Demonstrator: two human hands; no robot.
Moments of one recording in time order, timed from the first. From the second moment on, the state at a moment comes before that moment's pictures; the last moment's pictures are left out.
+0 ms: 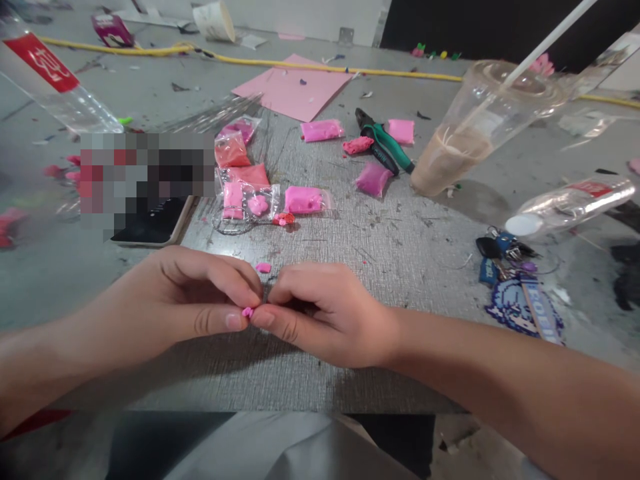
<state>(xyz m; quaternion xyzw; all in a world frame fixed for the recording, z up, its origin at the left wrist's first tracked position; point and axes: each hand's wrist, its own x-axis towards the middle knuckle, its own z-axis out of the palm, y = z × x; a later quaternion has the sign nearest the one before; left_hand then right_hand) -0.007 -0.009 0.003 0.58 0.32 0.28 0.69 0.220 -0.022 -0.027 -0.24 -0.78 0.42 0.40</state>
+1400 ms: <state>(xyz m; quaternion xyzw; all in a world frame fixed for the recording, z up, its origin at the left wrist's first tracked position) -0.003 -0.007 0.008 0.68 0.28 0.23 0.64 0.223 -0.027 -0.019 -0.17 -0.86 0.26 0.40</state>
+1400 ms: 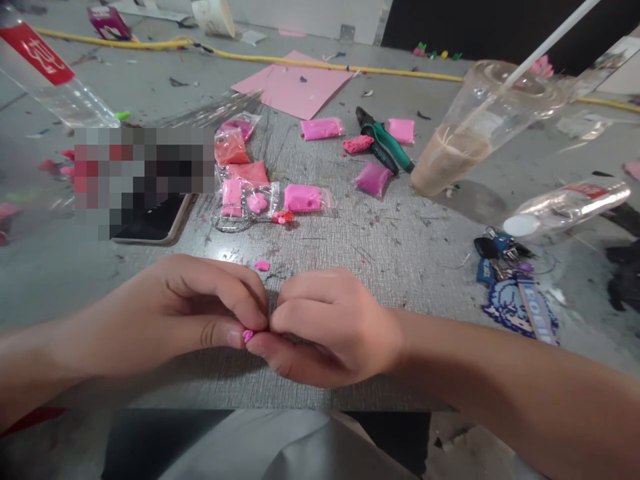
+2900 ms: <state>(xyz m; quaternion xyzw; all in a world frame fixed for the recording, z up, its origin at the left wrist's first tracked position) -0.007 -0.012 0.006 0.62 0.29 0.24 0.69 0.222 -0.031 -0.015 -0.19 -0.86 0.25 0.40</state>
